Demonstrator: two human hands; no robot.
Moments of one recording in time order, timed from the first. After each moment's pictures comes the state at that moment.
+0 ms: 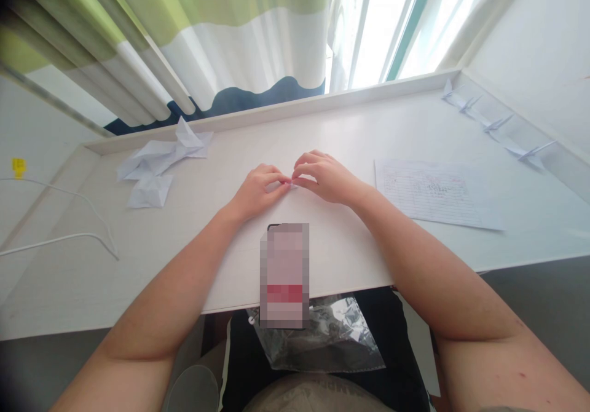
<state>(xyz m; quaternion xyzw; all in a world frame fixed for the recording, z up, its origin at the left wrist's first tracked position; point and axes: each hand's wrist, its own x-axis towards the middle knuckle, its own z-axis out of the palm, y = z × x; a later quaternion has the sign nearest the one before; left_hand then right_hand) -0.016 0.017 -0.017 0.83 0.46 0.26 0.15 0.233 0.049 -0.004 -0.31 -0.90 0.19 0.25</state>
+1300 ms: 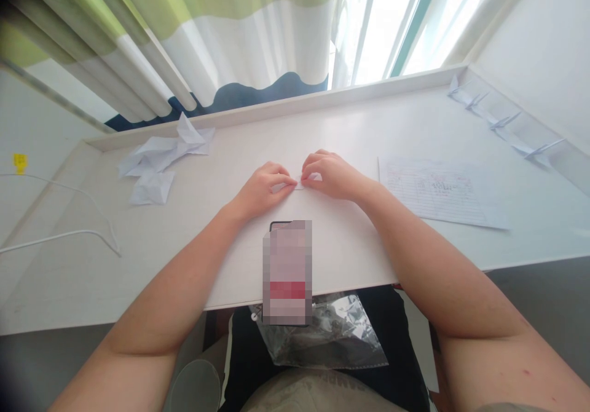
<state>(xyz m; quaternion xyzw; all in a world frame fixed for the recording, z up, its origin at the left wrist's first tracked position) -0.014 0.014 -0.015 0.86 0.43 0.24 0.15 0.238 0.058 -0.010 -0.32 -0.89 0.21 0.23</state>
